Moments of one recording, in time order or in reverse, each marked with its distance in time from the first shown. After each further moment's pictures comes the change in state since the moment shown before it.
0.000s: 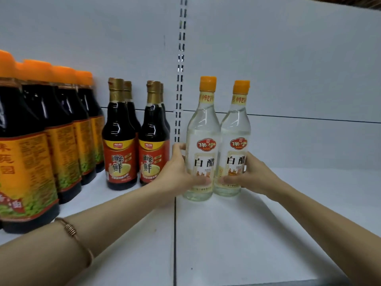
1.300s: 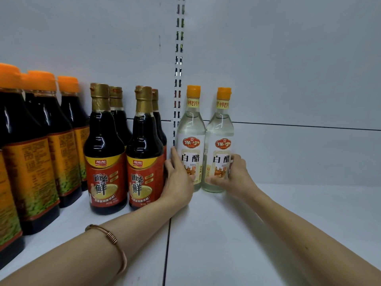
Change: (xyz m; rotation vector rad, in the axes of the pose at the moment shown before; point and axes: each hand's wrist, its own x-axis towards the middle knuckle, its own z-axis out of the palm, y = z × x) left_hand 0.085 -0.042 0.025 0.245 0.290 -0.023; right_hand 0.107 0.045 0.042 -0.073 0.131 0.007
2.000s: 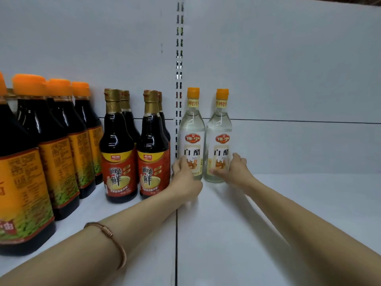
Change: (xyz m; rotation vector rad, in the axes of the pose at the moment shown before) left_hand -0.038 0.022 -0.027 0.059 -0.256 -0.094; right_hand -0.032 -0.036 -0.009 -0.029 -0.006 0.171
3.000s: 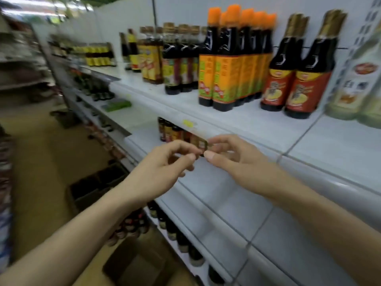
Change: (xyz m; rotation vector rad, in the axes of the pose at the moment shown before) left_hand -0.424 -0.005 -0.056 -0.015 0.534 -0.311; right_hand -0.324 -0.072 0.038 0.401 -1.033 -0.597
